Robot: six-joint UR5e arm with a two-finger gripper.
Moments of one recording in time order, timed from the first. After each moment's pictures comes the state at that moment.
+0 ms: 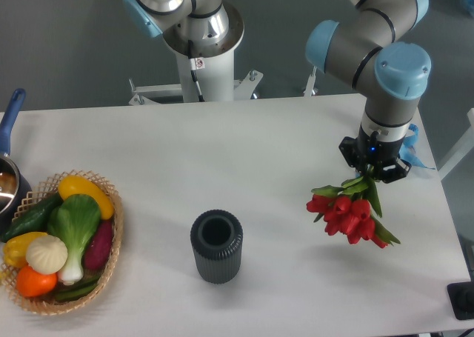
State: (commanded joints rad) arm 2.76 -1.95 -1.57 -1.06 1.55 1.34
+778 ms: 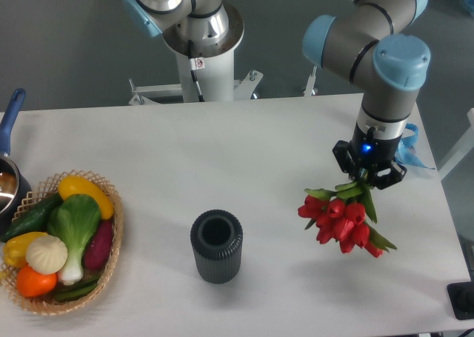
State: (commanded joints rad) arm 2.76 -1.91 -1.55 -0.99 1.20 1.23
